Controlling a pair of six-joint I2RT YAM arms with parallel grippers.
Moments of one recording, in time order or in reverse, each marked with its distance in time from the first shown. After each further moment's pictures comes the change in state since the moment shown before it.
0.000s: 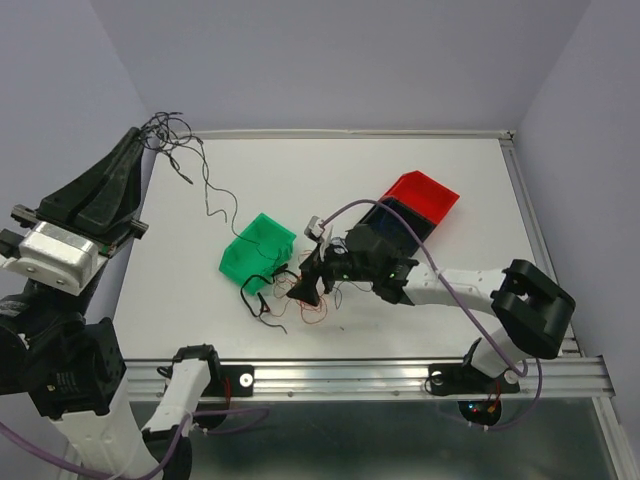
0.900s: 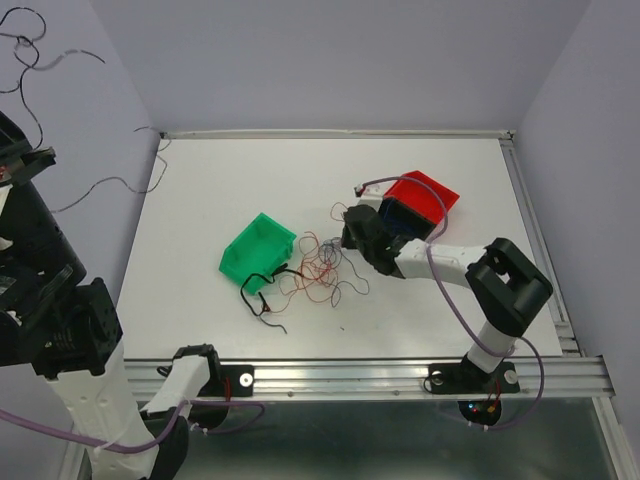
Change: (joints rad) left arm 0.000 0.144 0.101 0.260 -0.759 0.105; right arm -0.143 0.171 0.132 -0.214 0.861 0.307
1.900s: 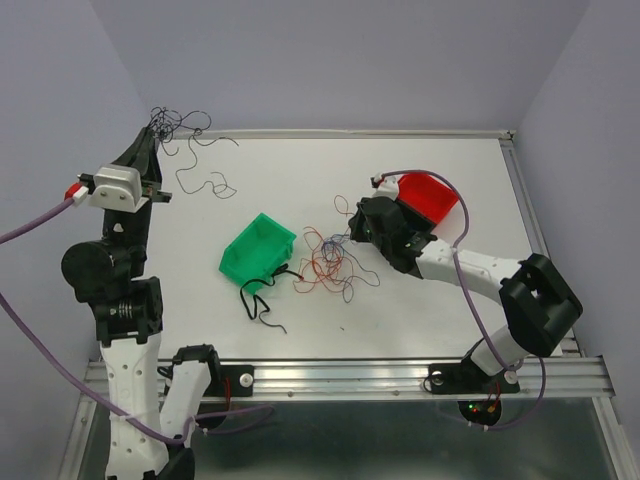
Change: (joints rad) left arm 0.000 -0.224 -0.724 0.112 0.401 -0.088; right arm -0.079 -0.163 -0.032 -0.073 -0.092 0.057
